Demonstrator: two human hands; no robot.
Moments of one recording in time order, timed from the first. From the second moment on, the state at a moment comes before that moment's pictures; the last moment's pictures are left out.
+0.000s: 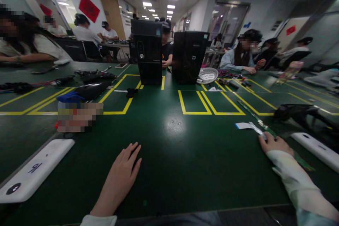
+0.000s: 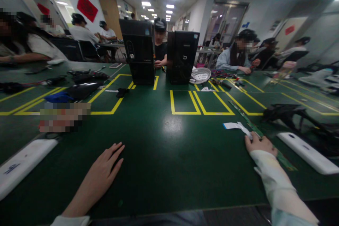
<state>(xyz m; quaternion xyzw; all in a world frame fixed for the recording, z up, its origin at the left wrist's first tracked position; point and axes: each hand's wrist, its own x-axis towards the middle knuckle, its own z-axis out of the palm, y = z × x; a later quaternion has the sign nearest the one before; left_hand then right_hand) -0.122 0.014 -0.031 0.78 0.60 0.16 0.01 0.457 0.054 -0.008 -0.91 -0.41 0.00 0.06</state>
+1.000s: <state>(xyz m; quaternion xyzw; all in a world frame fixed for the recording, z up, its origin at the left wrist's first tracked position) -0.119 0.013 -0.031 0.78 0.60 0.17 0.00 0.478 0.059 -0.026 -0.81 -0.58 -0.05 0.03</state>
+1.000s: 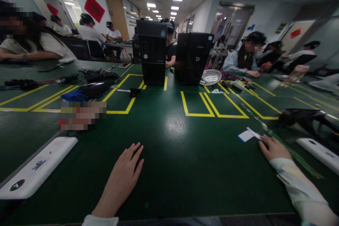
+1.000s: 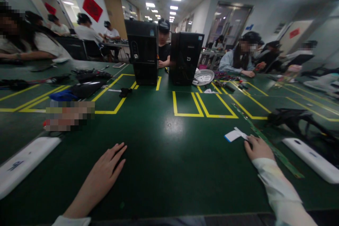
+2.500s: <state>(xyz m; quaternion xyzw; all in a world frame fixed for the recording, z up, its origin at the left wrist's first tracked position) -0.125 0.014 -0.028 0.70 0.70 0.12 -0.02 0.151 0.063 -0.004 -0.32 -0.94 0.05 0.13</state>
